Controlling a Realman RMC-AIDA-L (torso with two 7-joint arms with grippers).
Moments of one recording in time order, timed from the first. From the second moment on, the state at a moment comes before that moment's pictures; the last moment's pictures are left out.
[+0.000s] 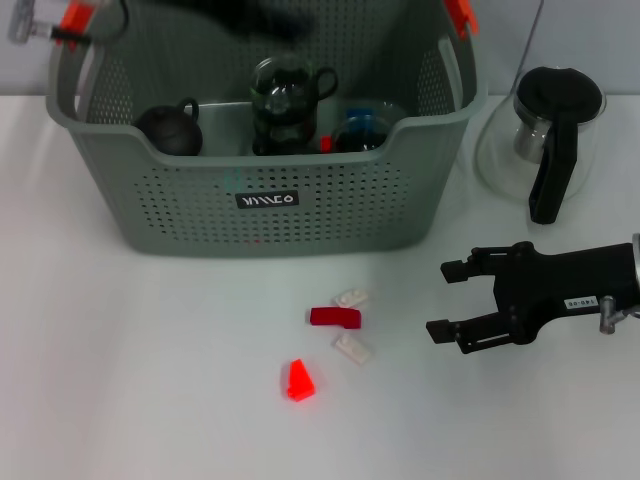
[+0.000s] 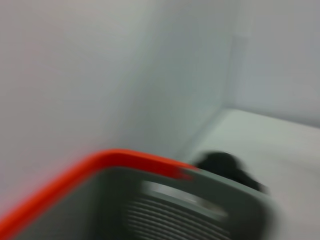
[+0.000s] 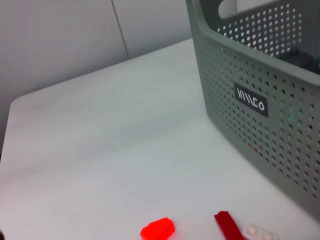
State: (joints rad) left arm -0.76 -2.10 0.92 1.47 2.32 1.52 -2.21; right arm 0.58 2.08 -0.90 -0.78 -2.14 -1.54 1.52
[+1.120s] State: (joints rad) left arm -0.63 -2.18 1.85 1.32 2.72 1.48 -2.49; right arm 0.59 2.08 -0.90 -0.77 -2.14 -1.52 1.53
